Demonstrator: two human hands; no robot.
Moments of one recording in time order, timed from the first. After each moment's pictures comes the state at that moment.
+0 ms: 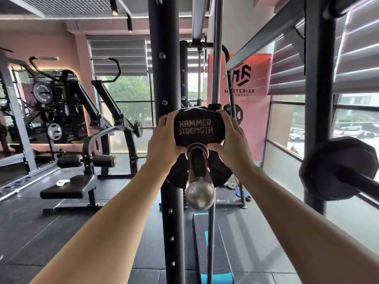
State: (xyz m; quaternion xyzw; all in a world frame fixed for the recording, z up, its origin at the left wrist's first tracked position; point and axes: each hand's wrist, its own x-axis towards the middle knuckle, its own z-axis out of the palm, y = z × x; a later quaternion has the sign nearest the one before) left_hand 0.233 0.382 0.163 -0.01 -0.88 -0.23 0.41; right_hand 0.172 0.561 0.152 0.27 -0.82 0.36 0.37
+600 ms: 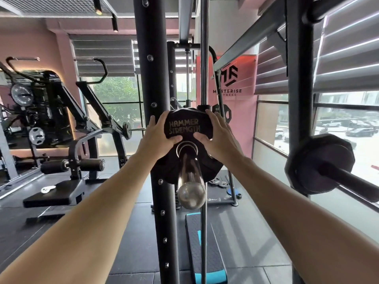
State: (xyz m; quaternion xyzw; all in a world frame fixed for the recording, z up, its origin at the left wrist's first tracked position) left_hand 0.216 0.373 0.180 0.01 -0.91 -0.27 0.31; right_hand 0.176 0.561 0.169 0.24 -0.86 0.33 0.31
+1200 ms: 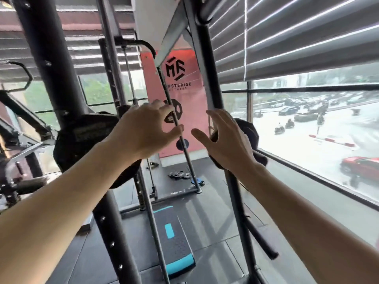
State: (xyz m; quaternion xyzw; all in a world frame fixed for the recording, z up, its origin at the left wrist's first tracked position) left_hand 0.308 0.597 0.232 -0.22 -0.93 0.01 0.30; right_hand 0.266 0.803 0.154 0.14 -0.84 0.28 0.44
